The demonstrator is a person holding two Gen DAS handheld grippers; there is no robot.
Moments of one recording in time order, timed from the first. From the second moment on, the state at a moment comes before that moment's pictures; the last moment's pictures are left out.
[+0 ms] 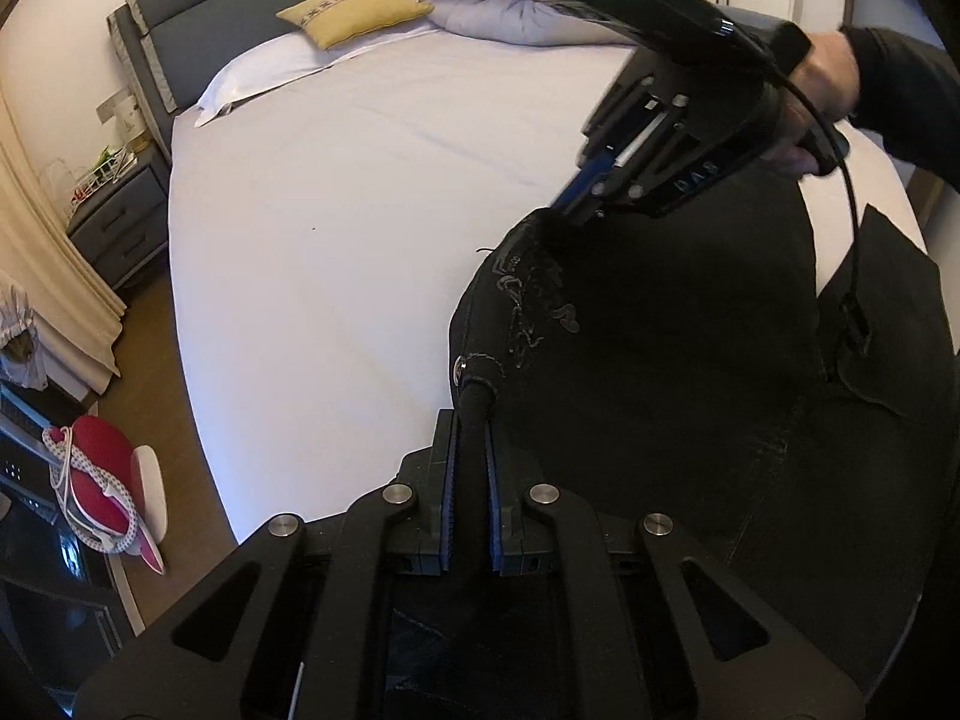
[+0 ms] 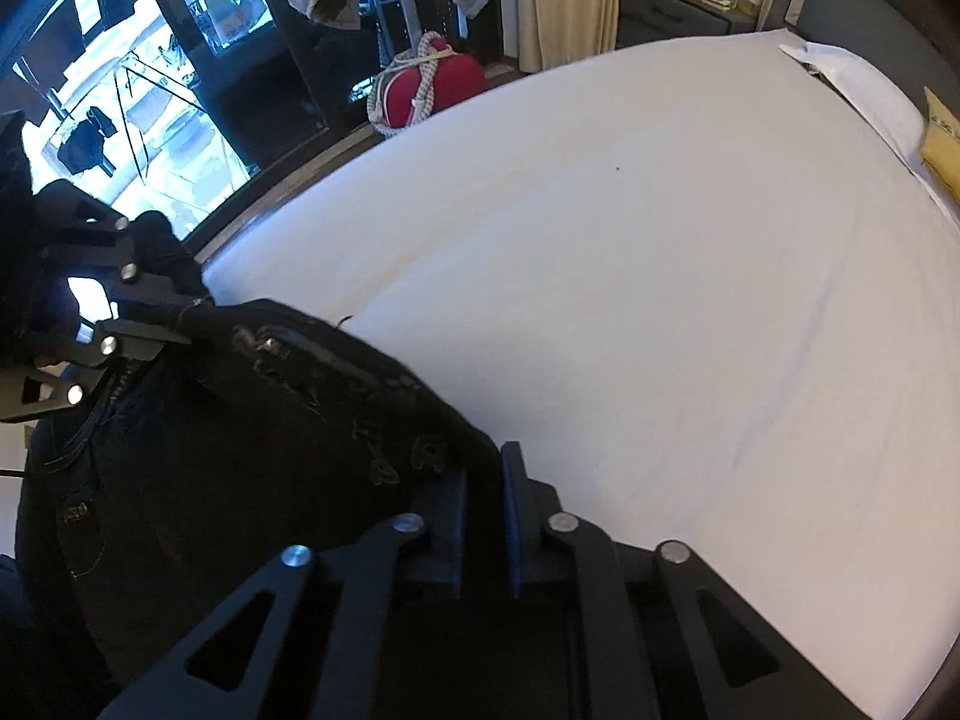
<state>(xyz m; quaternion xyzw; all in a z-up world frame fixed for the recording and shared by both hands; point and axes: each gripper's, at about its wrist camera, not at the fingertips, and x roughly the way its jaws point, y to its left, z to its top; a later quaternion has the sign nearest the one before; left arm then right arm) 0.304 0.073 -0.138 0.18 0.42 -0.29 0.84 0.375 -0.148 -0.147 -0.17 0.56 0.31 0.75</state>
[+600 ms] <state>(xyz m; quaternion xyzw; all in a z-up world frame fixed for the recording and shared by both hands) 0.184 0.080 -0.109 0.18 0.42 -0.29 0.84 0.203 -0.086 -0.121 -0.19 0.49 0.36 0.77</state>
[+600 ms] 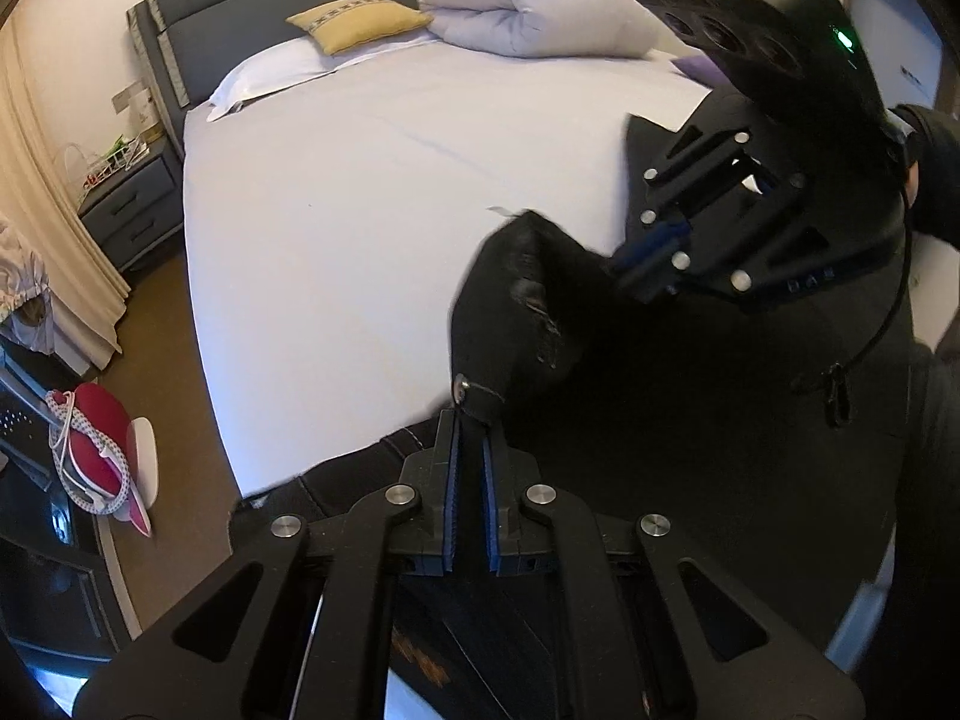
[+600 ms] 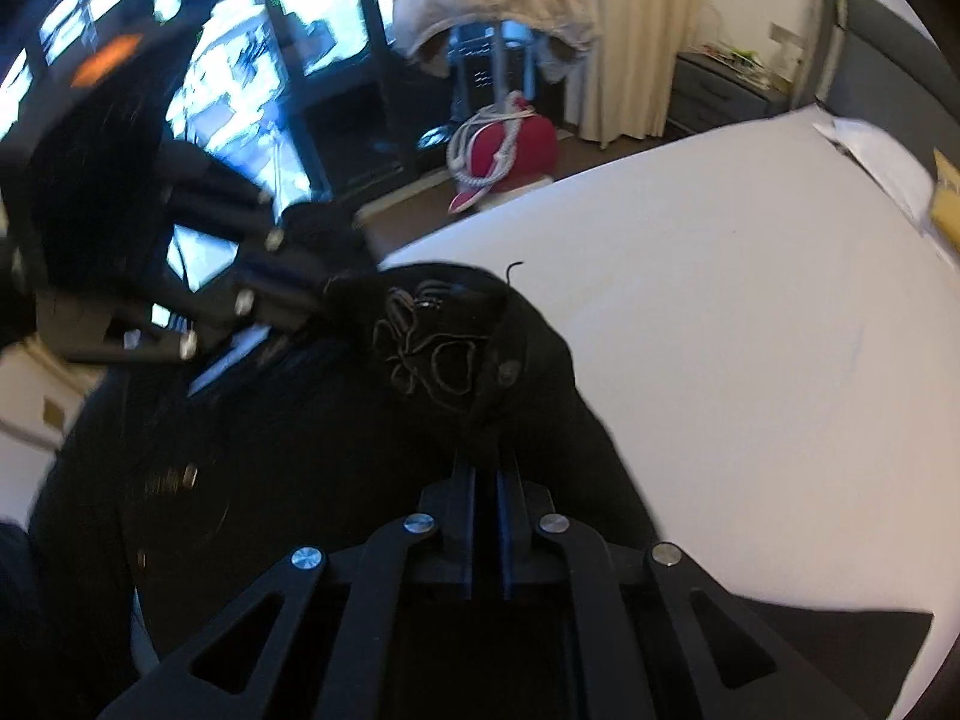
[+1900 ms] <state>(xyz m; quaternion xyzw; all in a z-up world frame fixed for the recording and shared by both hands) -0.071 0.056 -0.157 0.30 0.44 -0.32 0.78 -0.052 -0.044 -0.171 -0.44 0.44 0.22 0.75</state>
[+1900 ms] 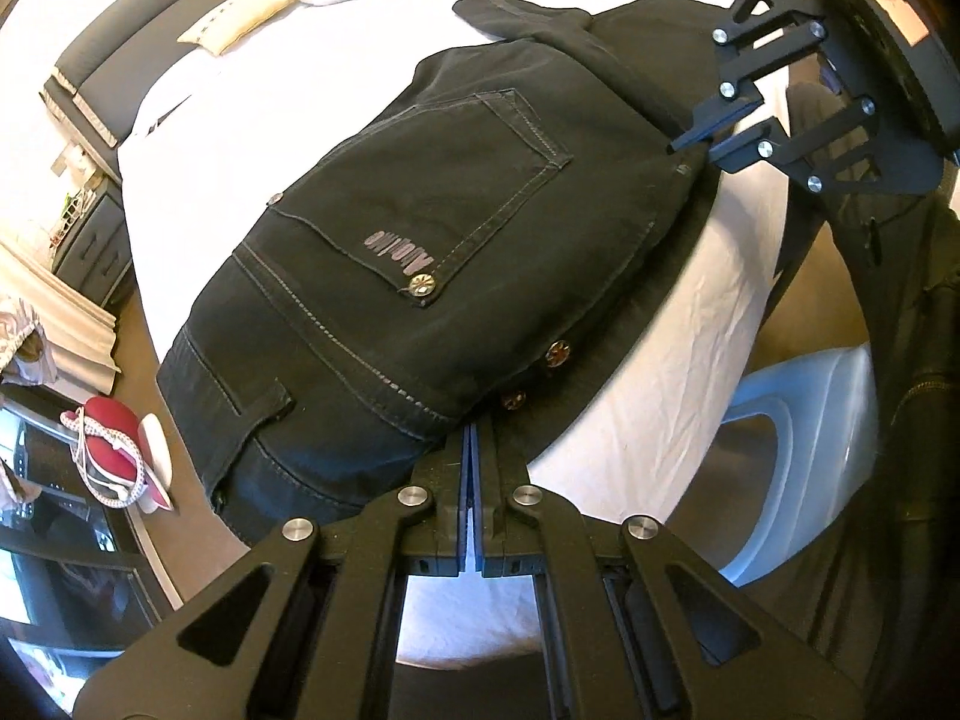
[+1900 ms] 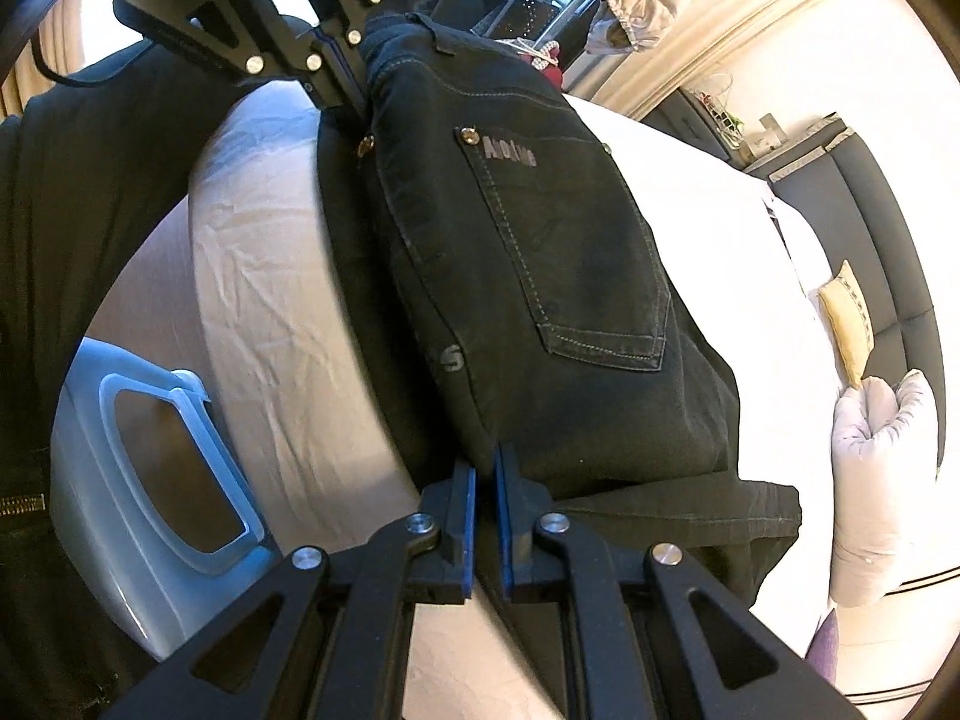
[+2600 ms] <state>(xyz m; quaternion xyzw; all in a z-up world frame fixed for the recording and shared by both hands) -0.017 0.025 -0.125 0.17 0.47 -0.34 0.79 -0.061 -0.028 -0.187 -0.45 0.44 0.20 0.75</state>
